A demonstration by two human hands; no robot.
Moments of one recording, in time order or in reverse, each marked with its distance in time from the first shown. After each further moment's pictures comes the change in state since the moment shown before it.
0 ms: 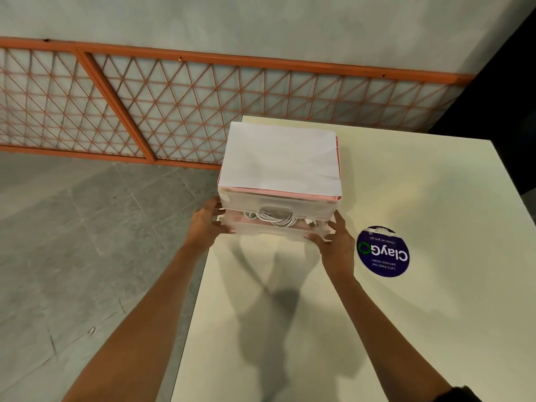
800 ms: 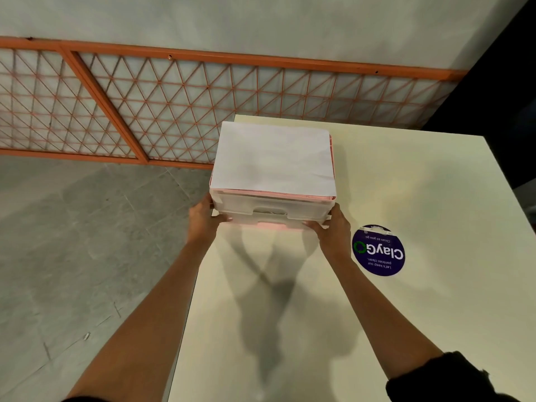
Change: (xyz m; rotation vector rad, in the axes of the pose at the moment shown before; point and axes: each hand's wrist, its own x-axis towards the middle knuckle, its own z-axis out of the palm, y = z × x) left_hand 0.014 0.010 0.017 0.108 0.178 -0.018; right_hand 0.034 -0.001 0.002 -0.092 -0.002 0.005
